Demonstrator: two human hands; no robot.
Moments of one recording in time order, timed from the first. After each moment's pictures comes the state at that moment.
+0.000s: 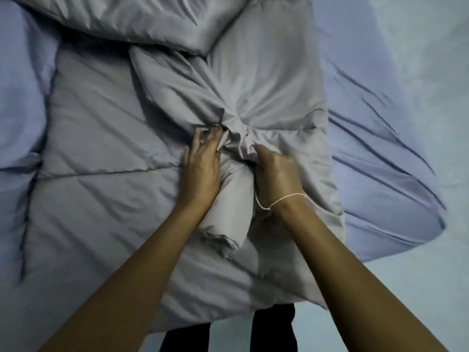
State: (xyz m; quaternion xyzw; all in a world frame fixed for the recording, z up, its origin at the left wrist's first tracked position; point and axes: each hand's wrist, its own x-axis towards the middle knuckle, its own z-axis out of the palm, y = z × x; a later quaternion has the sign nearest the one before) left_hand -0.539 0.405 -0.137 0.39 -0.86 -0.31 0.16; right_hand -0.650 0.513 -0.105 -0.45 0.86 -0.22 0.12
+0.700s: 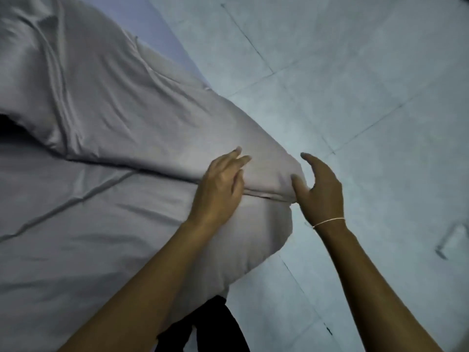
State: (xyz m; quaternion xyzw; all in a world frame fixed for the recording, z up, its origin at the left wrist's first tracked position) left_hand -0.821 0.694 -0.086 0.11 -0.90 -0.40 0.13; right_hand -0.909 0.883 -0.076 -0.13 0.94 -0.30 0.07
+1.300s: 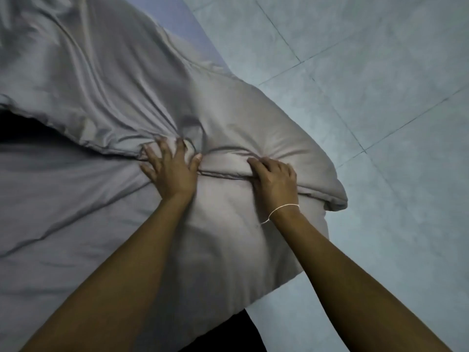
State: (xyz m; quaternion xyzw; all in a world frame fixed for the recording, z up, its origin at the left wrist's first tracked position) left_hand -0.826 0.562 -0.179 0.43 -0.88 -0.18 -0.05; right_hand -0.904 0.758 -0.169 -0.29 0.95 -0.12 0.07
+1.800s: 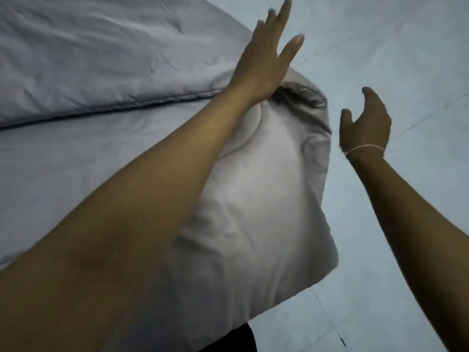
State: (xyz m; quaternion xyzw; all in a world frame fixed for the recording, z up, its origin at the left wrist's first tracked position) left_hand -1.028 0.563 -0.077 0.12 -0.89 -0.44 0.07; right_hand -1.074 0.787 -0.129 -0.06 0.98 -0.21 0.01
